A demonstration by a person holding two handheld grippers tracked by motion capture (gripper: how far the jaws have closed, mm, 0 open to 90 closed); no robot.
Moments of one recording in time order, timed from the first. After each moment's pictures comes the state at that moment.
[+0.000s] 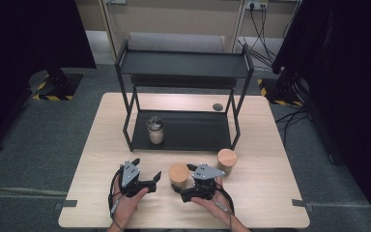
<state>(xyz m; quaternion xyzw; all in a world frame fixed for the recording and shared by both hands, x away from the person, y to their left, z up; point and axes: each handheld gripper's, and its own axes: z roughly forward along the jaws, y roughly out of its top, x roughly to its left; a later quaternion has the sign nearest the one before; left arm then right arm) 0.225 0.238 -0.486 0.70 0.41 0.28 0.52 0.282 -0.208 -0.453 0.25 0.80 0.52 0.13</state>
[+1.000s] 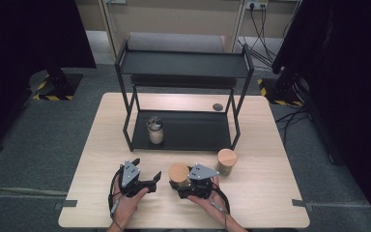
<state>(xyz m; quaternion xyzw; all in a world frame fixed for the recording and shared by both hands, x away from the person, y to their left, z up) 0.226 0.238 -0.486 0.70 0.41 0.28 0.52 0.284 -0.196 -0.456 0.24 0.81 0.51 0.14</state>
